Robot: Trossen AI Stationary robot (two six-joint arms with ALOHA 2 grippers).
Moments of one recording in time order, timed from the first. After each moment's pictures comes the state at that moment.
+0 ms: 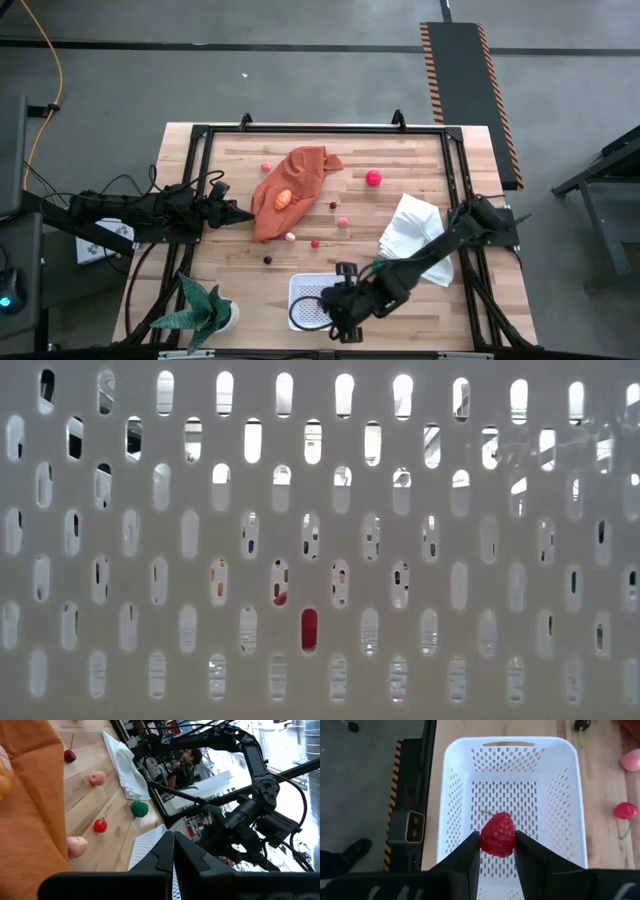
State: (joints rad) left arm 0.10 0.11 0.01 0.03 0.09 -1.12; right arm 0.58 2.03 1.83 -0.84 0.19 0.49
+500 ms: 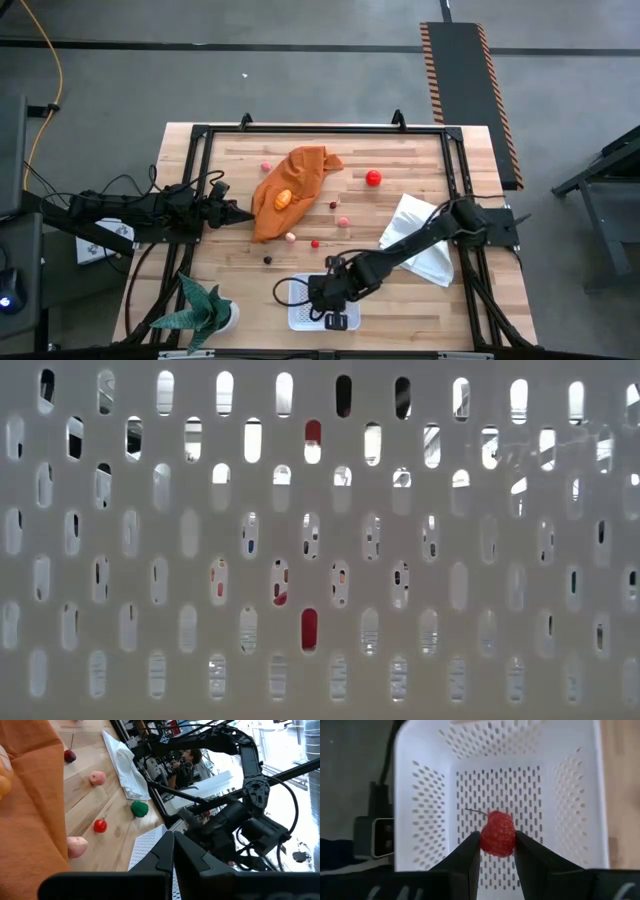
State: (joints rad) left arm 0.10 0.11 0.01 0.03 0.09 -1.12; right arm 0.47 2.14 1.83 -0.81 0.01 0.49
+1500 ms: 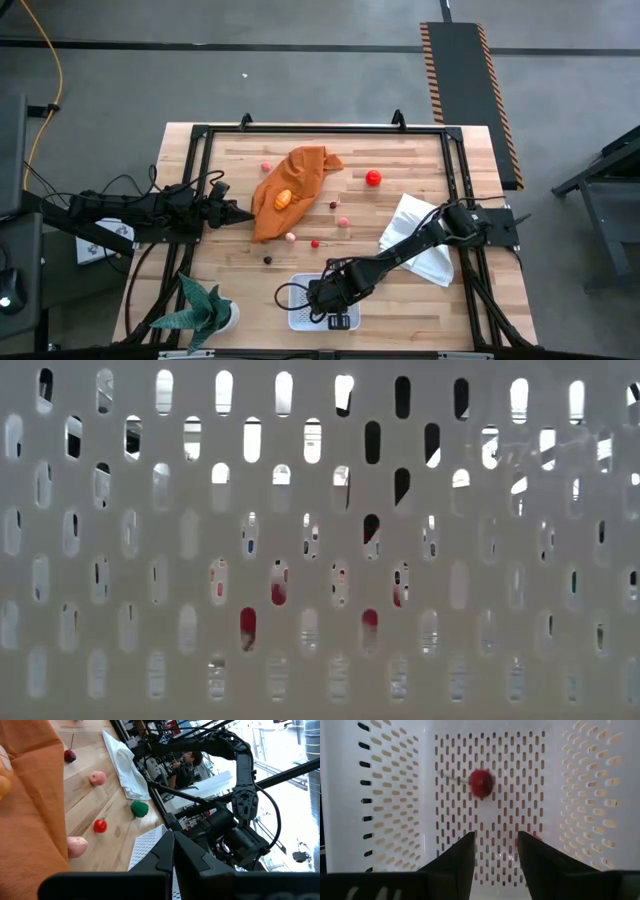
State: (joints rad) left arm 0.10 0.11 0.01 0.03 0.09 -1.12; right arm 0.48 2.21 1.83 -0.86 0.01 0.44
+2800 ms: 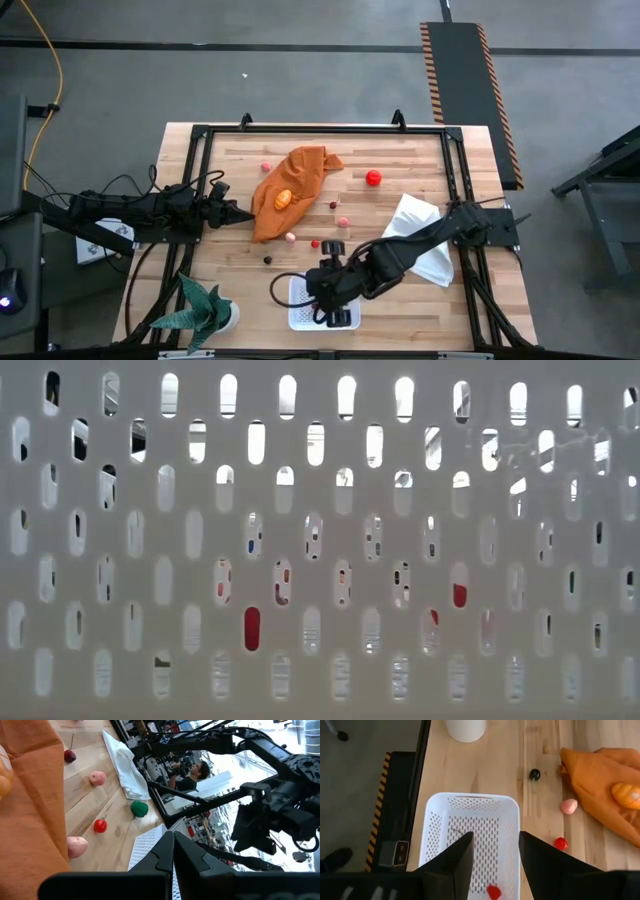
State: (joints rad) left arm 0.10 0.11 0.01 0.03 0.09 -1.12; right arm 0.51 2.14 2.34 -1.20 0.23 0.34
